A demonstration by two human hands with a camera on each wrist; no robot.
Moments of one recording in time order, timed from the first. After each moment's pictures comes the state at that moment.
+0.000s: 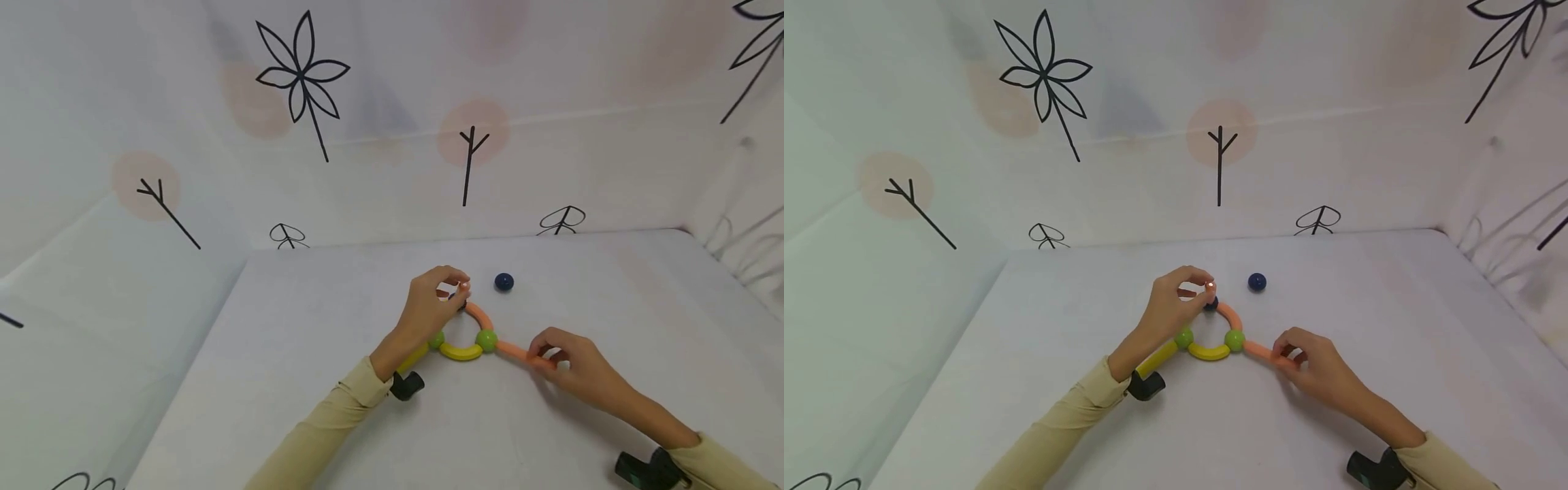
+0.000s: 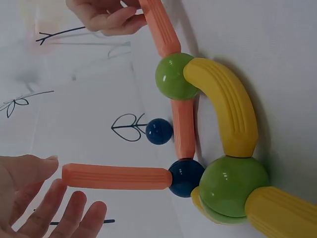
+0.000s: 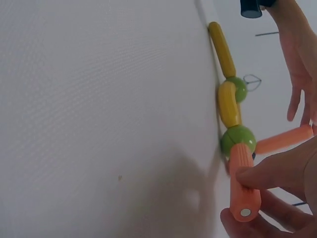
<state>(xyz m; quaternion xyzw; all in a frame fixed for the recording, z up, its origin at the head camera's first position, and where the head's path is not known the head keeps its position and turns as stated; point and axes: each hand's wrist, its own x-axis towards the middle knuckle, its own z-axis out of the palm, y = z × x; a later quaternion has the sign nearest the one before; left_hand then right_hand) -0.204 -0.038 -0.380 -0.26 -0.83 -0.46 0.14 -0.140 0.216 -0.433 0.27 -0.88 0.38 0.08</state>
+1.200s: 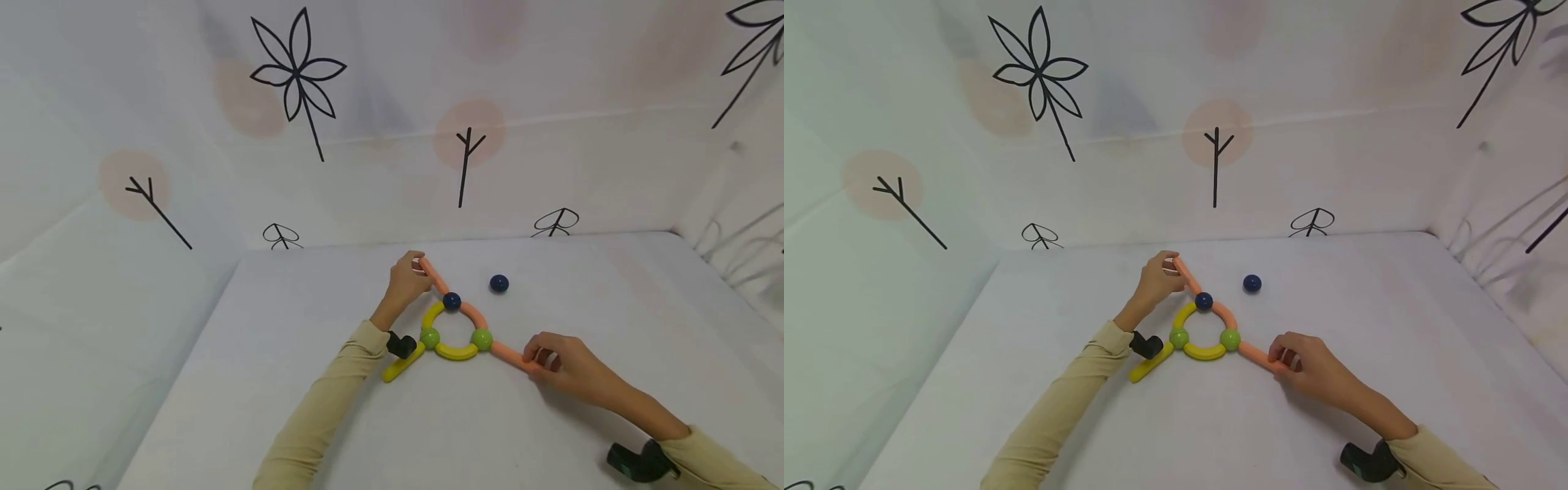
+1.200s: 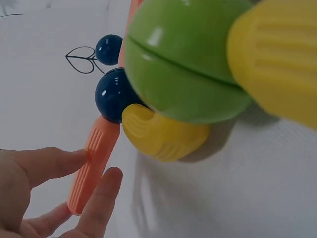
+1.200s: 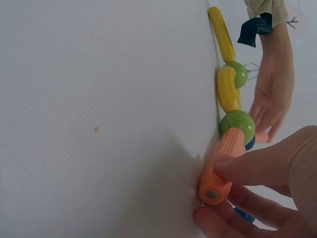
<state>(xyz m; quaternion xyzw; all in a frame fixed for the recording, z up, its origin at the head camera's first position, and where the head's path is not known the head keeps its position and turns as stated) -0.281 -0.055 -0.410 -0.02 -0.85 -0.52 0.00 -0.150 0.222 -0.431 0.26 -0.90 0.35 -0.03</state>
